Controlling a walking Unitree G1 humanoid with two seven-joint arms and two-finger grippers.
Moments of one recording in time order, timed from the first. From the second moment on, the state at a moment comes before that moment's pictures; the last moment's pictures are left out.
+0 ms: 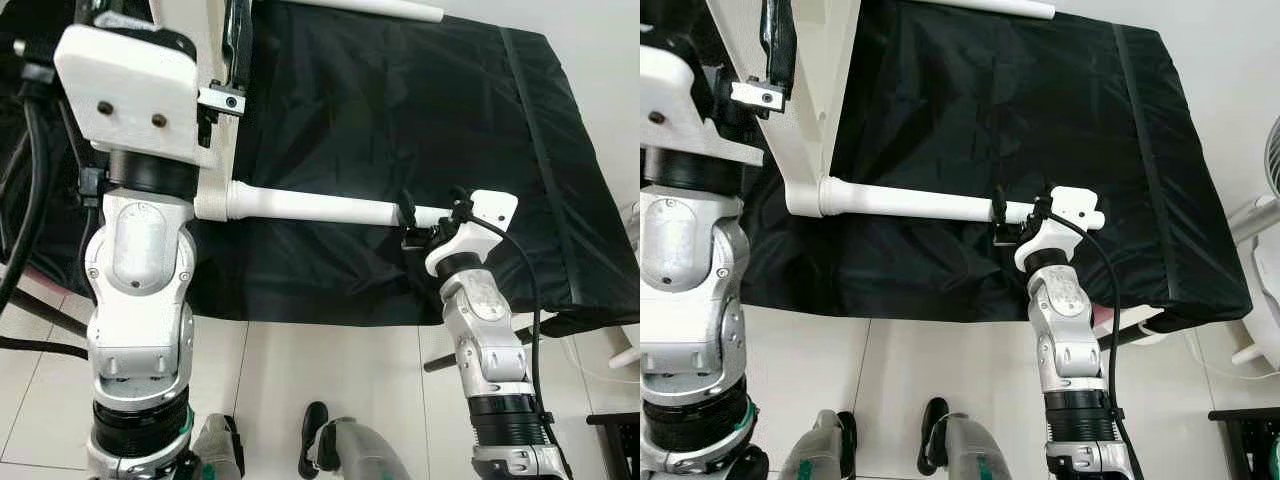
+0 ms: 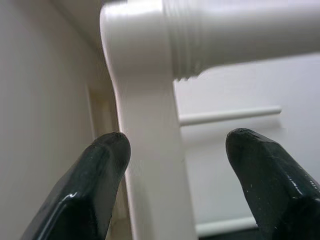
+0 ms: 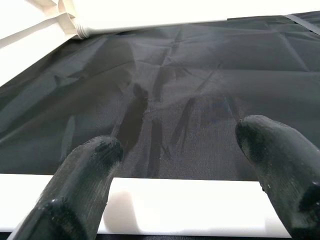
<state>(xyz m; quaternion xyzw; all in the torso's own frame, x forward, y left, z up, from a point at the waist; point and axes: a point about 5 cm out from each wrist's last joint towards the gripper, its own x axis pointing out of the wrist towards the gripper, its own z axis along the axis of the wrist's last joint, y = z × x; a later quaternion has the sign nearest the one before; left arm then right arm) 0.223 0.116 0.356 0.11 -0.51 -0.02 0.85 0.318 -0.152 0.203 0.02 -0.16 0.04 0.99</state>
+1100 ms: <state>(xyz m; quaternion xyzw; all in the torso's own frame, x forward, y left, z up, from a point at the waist) 0.276 0.053 0.271 0.14 -0.30 -0.24 0.91 0.320 -0.147 0.202 0.00 -0.19 0.04 0.98</state>
